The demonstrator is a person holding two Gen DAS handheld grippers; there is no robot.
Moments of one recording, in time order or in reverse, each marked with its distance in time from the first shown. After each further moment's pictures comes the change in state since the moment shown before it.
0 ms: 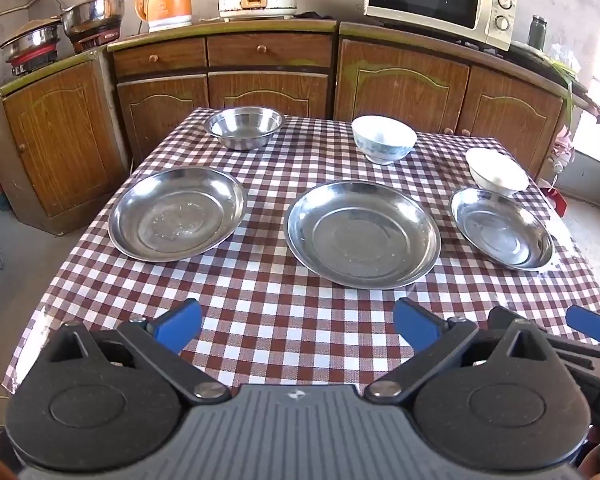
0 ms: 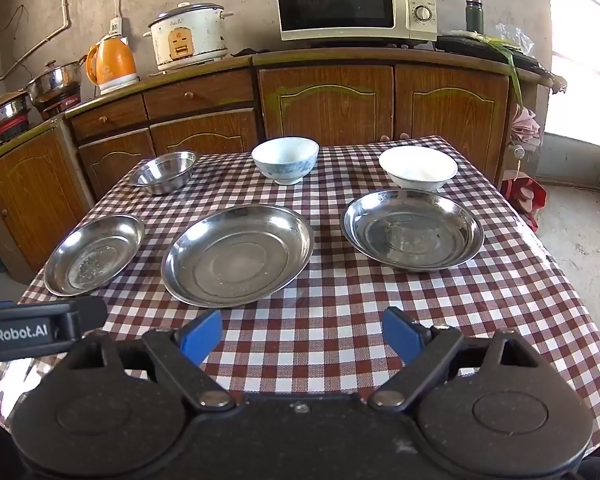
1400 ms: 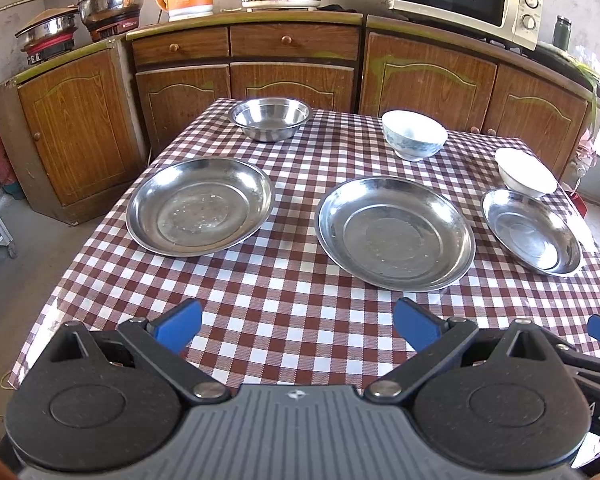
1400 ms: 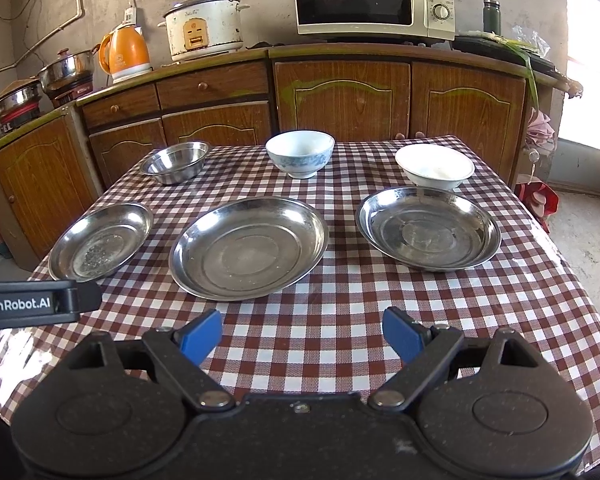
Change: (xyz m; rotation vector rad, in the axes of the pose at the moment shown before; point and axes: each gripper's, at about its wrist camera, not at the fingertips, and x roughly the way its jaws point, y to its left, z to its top) left arm 0.016 0.015 0.002 -0.031 0.005 0.072; right arm 0.011 0.005 -0.002 -0.034 0.016 0.026
